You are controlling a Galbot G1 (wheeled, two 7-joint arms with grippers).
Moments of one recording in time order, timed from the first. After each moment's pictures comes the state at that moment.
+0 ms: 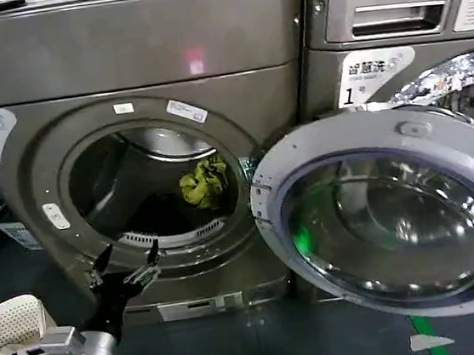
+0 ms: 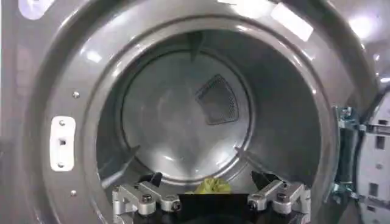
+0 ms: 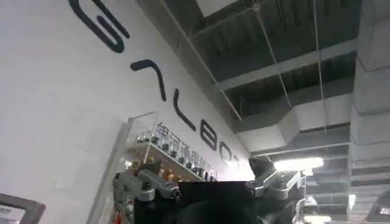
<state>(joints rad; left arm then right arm) 0.84 -1.41 -0.50 -1.77 -0.20 0.36 0.05 -1.90 1.06 2.62 2.08 0.93 -0.31 -0.11</state>
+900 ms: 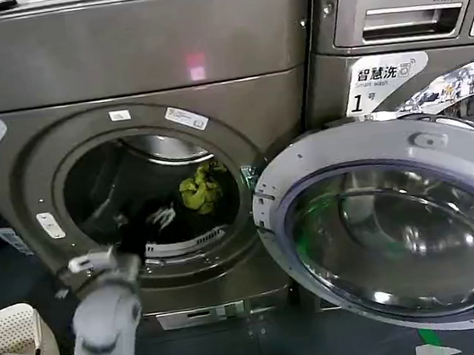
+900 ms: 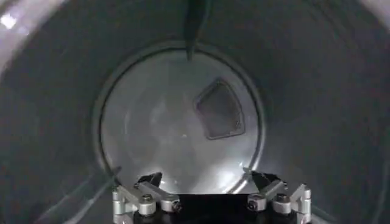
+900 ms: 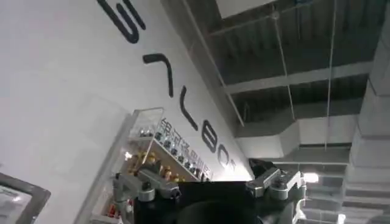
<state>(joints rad) 0.21 -1.48 -0.38 -0.88 -0.10 0.35 0.08 -1.85 1.01 2.58 2.05 0.92 -0.31 -0.11</state>
